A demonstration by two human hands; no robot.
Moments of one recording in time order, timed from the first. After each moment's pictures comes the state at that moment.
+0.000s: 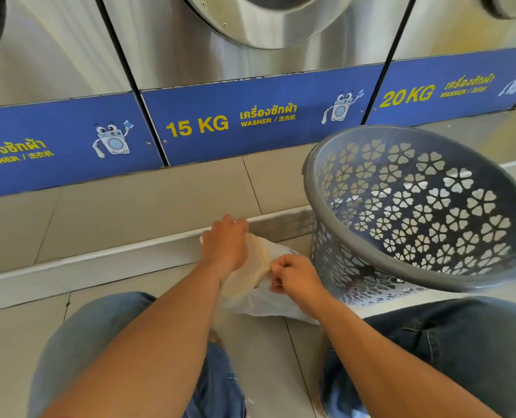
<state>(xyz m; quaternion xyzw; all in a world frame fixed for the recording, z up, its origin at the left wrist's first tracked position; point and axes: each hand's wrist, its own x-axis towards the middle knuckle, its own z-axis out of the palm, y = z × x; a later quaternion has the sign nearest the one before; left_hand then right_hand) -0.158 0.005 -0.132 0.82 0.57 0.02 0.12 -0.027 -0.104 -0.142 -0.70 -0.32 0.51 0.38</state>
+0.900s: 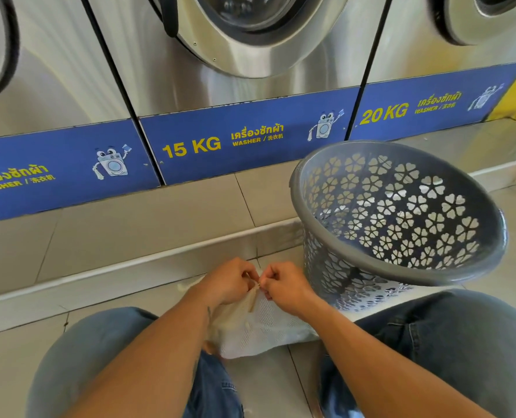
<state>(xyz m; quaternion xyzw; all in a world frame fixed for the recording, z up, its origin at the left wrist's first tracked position) -0.171 -0.038 -0.119 0.80 0.48 -0.03 0.36 -0.032 -0.116 -0.122 -0.71 -0.45 0.44 0.30</state>
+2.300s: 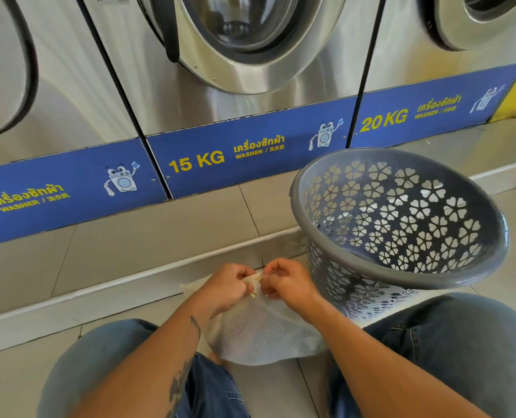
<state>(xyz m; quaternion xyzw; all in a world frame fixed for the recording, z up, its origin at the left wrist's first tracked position) -0.177 -0.051 -0.092 0.69 0.54 0.06 0.48 -0.026 -0.111 -0.118 -0.65 -0.38 0.50 0.43</state>
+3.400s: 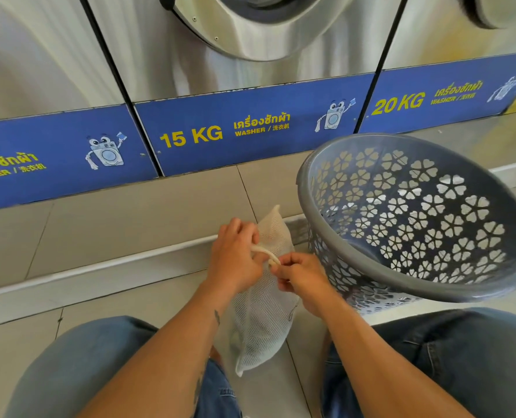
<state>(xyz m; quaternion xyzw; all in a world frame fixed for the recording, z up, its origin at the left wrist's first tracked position) -0.143 -0.020 -0.114 0.83 0.50 0.19 0.17 -0.002 -0.089 -0.140 -0.66 -0.27 0.54 0.45</state>
